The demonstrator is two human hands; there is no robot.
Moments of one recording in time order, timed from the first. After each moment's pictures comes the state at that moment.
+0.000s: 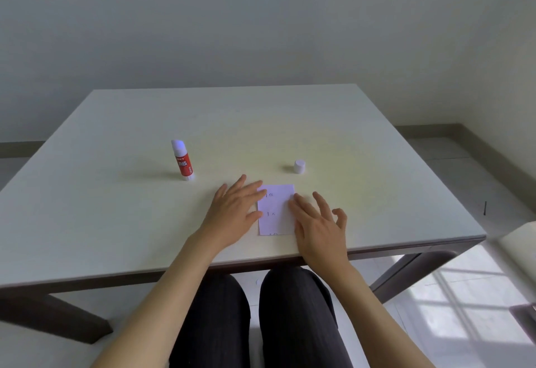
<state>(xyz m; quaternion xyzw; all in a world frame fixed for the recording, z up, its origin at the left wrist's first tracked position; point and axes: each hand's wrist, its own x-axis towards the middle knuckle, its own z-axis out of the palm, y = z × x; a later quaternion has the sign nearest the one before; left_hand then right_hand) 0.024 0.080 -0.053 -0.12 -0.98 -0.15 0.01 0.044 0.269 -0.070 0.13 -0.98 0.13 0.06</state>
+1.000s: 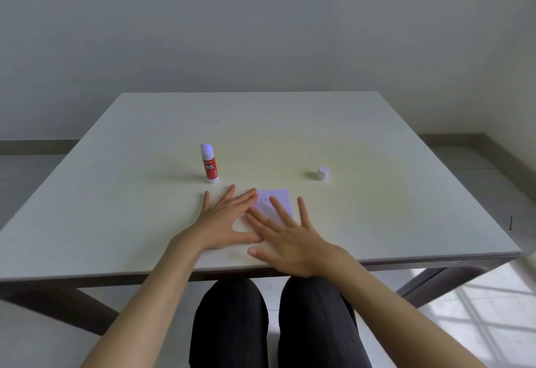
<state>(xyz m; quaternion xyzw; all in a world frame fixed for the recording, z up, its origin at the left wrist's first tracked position) 0.034 0.014 -0.063 -0.10 -0.97 -0.20 -0.12 0.035 0.207 -0.067 0.39 -0.91 0.06 -0.09</state>
